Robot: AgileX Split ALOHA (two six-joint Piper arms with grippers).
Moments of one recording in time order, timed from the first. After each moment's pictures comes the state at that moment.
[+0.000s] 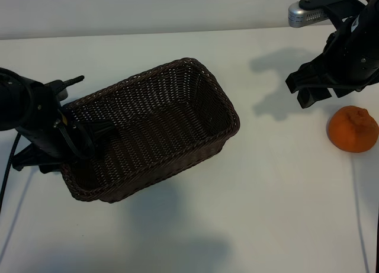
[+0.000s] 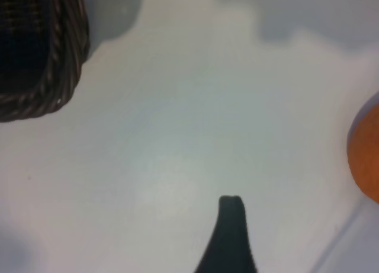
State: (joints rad) left arm -0.29 1.69 -0.82 0.07 0.50 -0.76; right arm 0.20 1.62 -1.28 0.10 1.04 -0.04
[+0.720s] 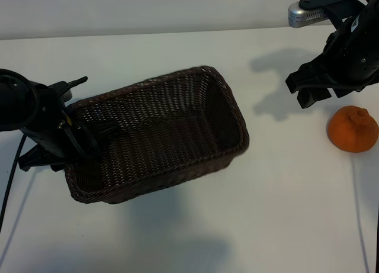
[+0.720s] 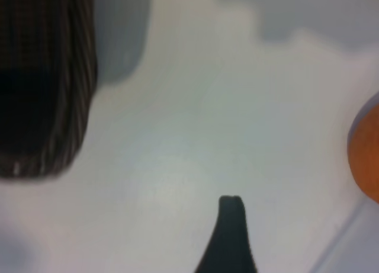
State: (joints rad) left arm -0.29 1.73 -0.81 0.05 0.45 -0.74; right arm 0.20 1.62 -1.28 0.10 1.04 -0.04
